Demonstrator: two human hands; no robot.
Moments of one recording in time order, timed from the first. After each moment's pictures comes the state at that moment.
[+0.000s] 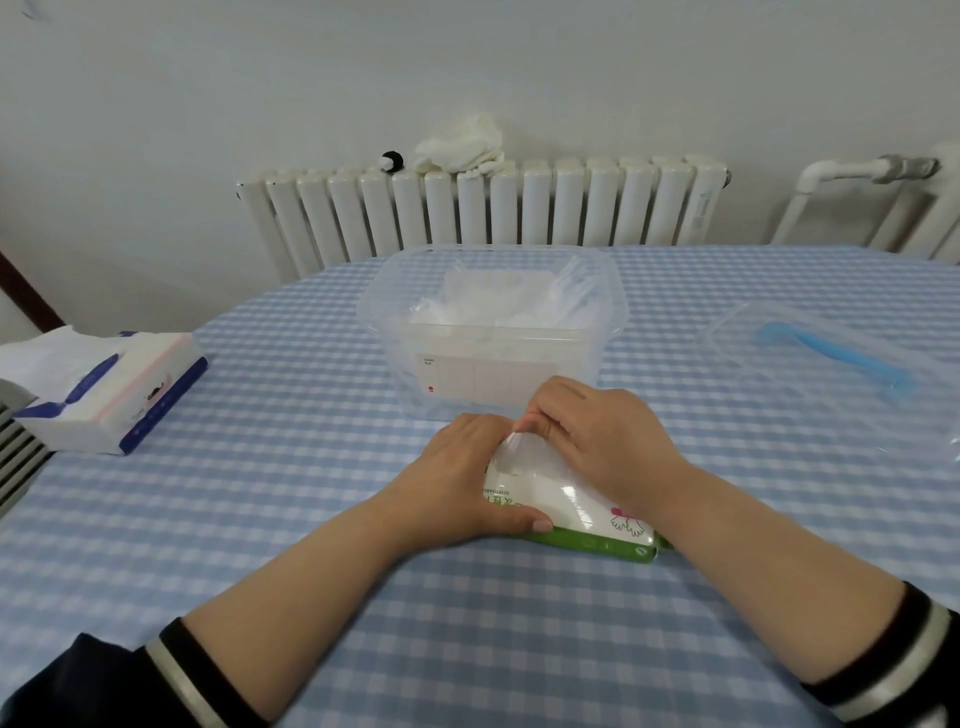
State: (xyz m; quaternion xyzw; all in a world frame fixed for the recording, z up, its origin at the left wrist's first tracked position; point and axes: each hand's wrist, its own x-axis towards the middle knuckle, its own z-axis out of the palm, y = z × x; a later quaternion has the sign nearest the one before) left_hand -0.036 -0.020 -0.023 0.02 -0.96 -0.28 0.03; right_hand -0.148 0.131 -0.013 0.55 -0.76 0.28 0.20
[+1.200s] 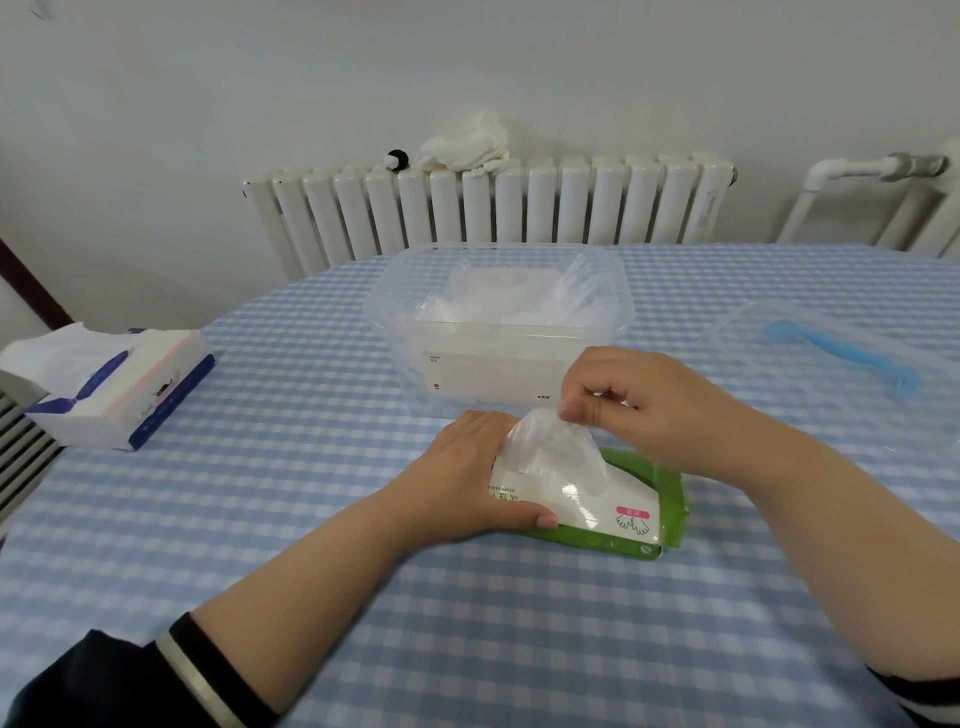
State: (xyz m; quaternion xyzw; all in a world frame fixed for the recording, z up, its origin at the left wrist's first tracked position) left_hand -0.035 -0.016 -0.015 0.04 -0.96 -0.29 0.01; right_hand -0.153 0.160 0.043 0.53 -0.79 0.31 -0.07
